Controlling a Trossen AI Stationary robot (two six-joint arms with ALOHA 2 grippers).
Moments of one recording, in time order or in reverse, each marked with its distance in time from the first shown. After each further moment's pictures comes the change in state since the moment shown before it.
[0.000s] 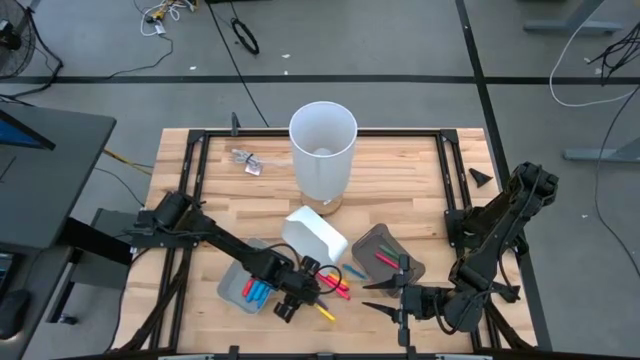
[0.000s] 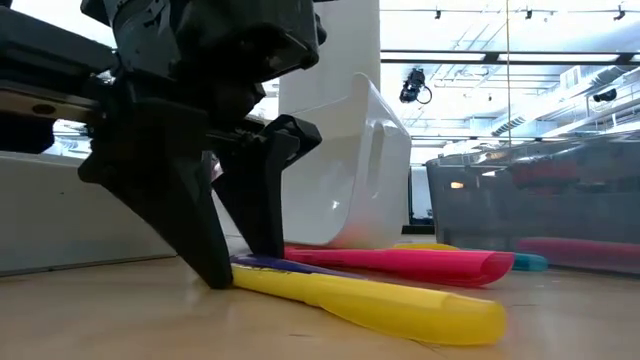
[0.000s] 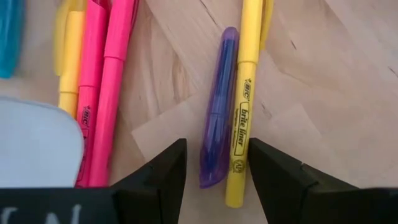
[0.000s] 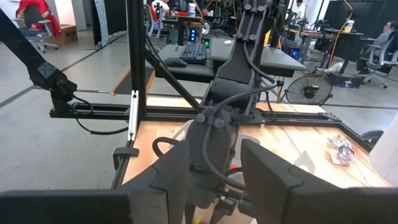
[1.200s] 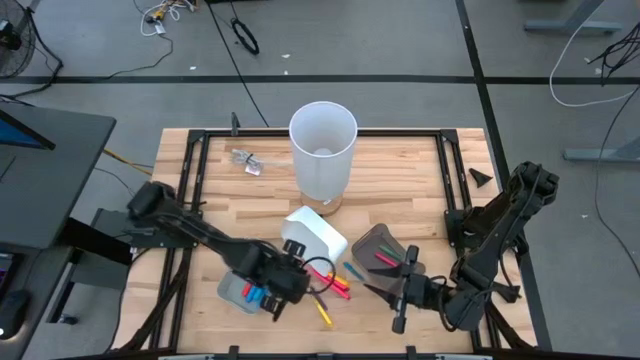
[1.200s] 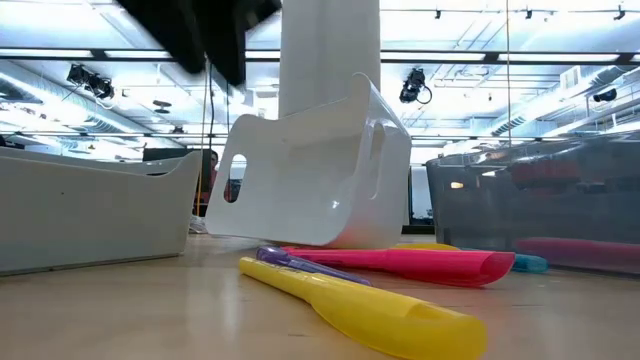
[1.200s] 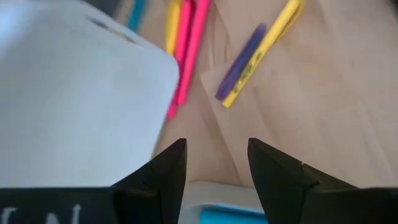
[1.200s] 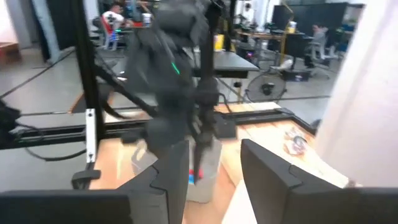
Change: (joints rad) left arm -0.053 -0.189 0.263 -0.606 -0.170 -0.135; right arm -0.006 -0.010 0.000 -0.003 0.194 0.061
